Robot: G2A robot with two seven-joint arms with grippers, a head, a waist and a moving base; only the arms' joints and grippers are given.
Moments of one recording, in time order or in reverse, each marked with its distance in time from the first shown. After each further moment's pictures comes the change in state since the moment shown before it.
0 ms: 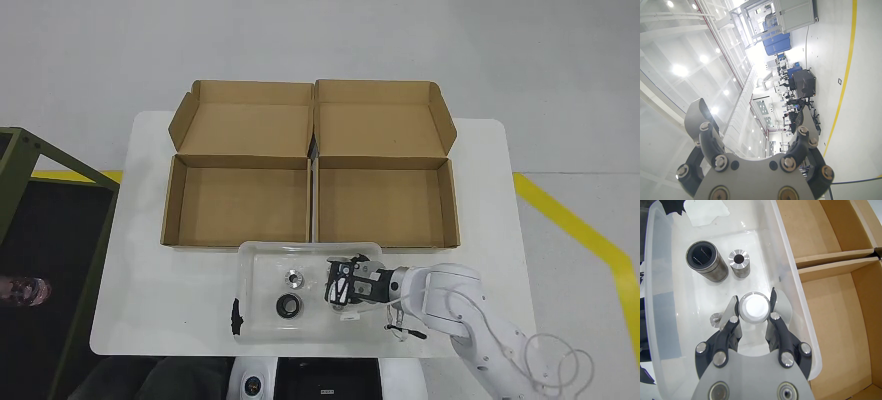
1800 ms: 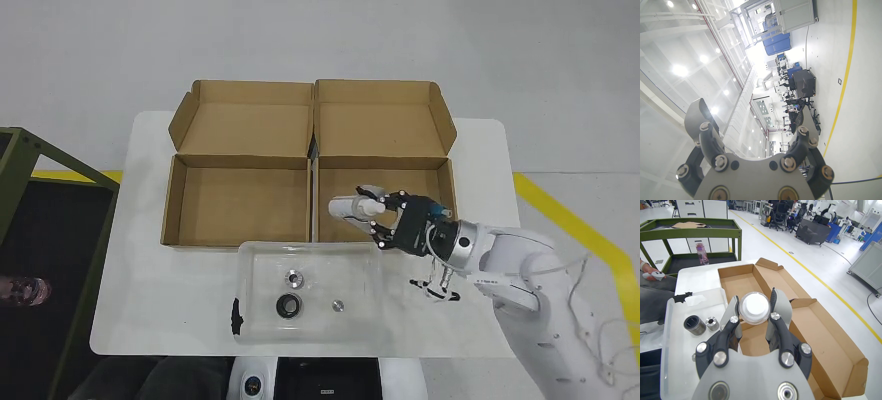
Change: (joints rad) left arm 0.000 0.000 0.000 0.000 0.000 0.000 0.000; right arm 0.081 0.040 0.250 -0.055 0.259 0.030 -0.298
